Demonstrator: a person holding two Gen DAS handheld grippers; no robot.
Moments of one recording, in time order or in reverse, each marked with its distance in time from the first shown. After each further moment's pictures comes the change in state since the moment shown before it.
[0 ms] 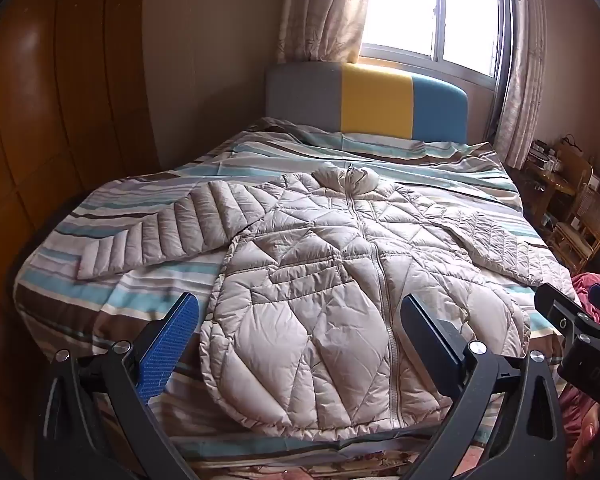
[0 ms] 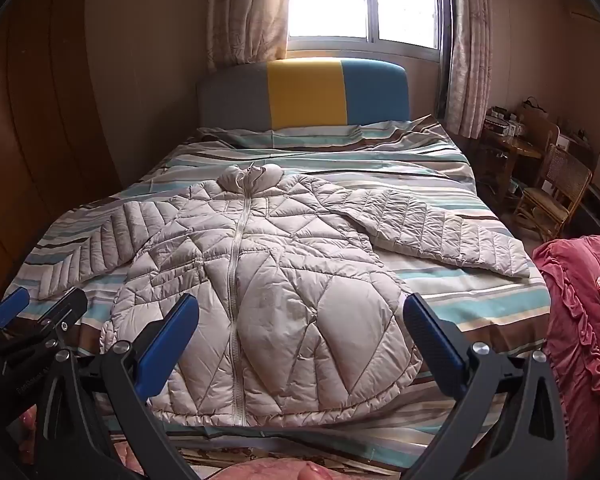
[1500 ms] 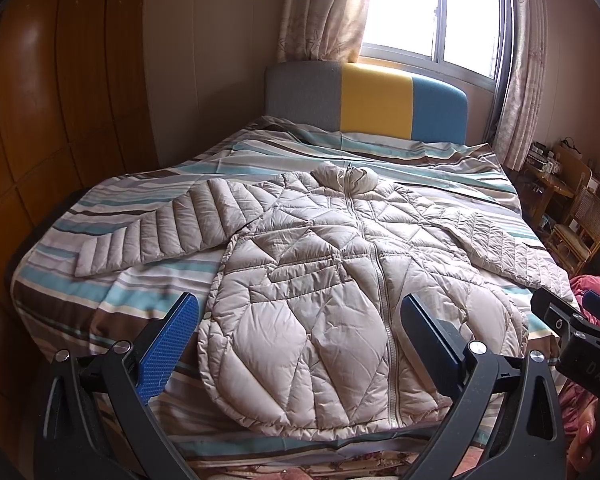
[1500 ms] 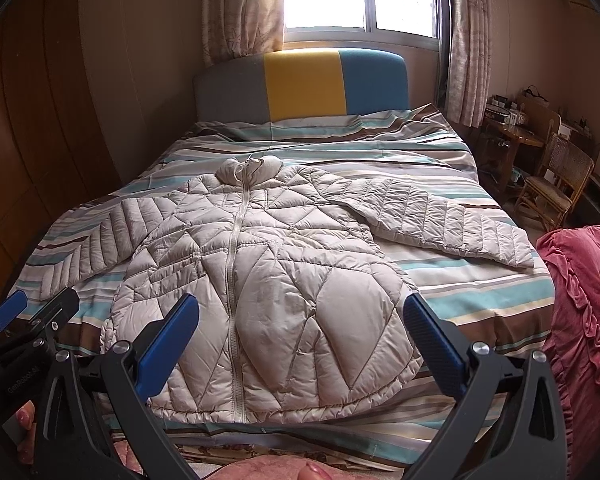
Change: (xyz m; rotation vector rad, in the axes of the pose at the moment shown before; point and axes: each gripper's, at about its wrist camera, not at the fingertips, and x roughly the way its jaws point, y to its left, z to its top) left arm 0.000 0.000 0.001 -0.009 0.006 -0.007; right arm 0.010 -0.006 -0.003 0.025 0.034 0.011
